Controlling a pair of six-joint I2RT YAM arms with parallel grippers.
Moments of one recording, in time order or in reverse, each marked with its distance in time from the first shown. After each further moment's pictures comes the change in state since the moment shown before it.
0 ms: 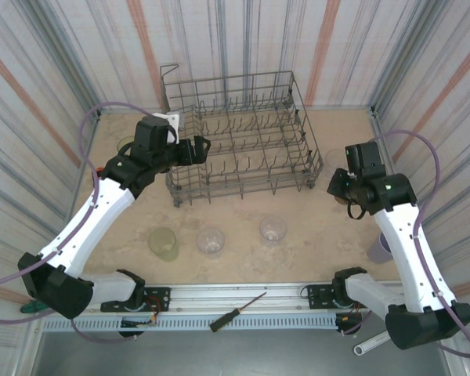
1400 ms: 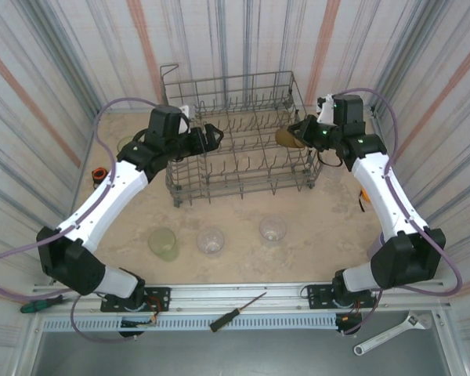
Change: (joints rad) left arm 0.000 0.178 0.109 0.054 0.121 -0.176; right arm -0.031 0.394 0.143 0.674 -0.647 0.106
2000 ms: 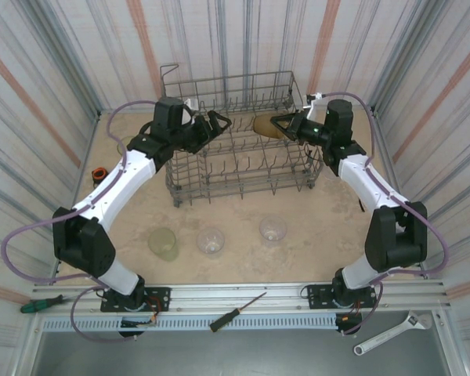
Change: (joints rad) left arm 0.061 0.124 0.026 0.189 0.222 -0.264; right arm 0.000 0.126 -0.184 0.686 -0.286 0.288
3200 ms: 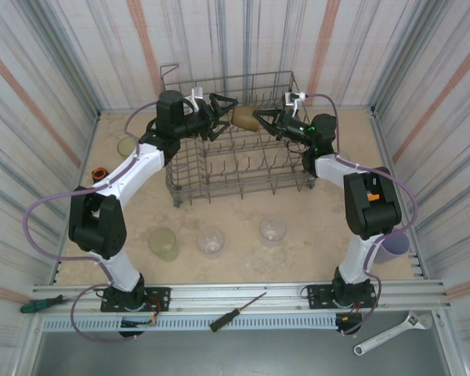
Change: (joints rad) left arm 0.034 0.154 0.002 0.436 0.239 -0.345; right arm 0.075 0.310 -0.028 0.905 -0.118 0.532
